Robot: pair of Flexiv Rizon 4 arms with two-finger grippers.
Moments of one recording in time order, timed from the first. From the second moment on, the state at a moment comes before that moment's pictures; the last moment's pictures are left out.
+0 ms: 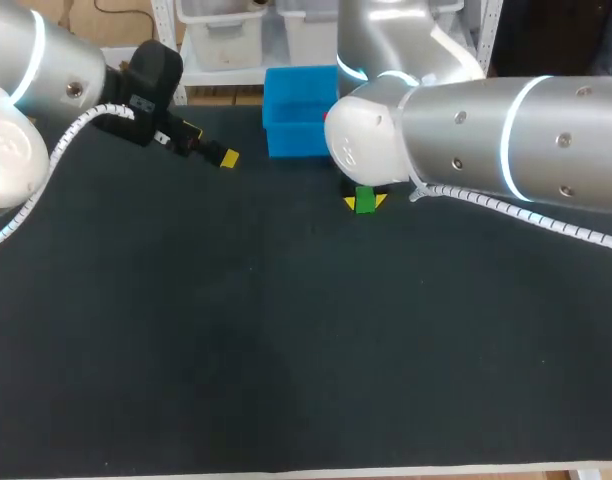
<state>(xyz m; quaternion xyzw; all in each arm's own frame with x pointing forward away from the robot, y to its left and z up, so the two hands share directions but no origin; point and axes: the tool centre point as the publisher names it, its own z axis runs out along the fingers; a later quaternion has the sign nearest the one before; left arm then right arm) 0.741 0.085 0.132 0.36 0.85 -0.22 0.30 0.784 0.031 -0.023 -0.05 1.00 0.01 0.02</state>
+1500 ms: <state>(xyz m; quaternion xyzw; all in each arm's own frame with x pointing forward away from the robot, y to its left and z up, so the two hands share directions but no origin) 0.741 0.085 0.132 0.36 0.85 -0.22 0.30 0.812 0.024 0.162 -0.08 0.98 0.04 0.16</state>
